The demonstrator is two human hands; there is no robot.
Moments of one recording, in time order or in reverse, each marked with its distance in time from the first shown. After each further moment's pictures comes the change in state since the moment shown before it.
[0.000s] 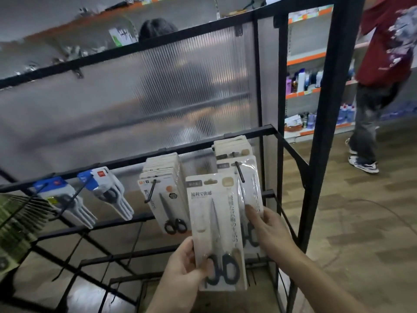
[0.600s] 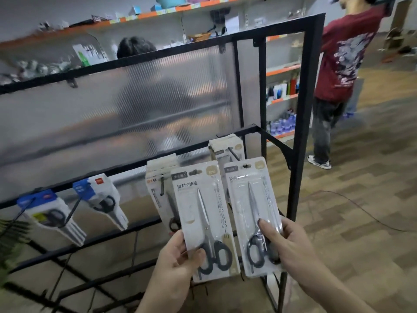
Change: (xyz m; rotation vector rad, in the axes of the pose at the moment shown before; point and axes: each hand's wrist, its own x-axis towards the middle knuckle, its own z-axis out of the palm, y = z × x) left_hand -0.029 0.011 -0.065 0.051 -0.121 0.103; right_hand -0.113 -0.014 0.044 0.165 0.232 -0.114
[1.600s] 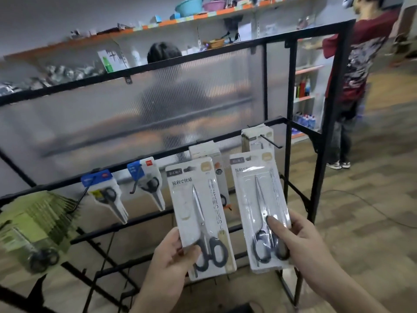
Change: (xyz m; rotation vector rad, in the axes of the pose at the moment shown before) left_hand -0.094 0.006 -0.107 -0.008 0.064 0.091; right_hand -0.095 -0.006 0.099 0.077 0.019 -0.049
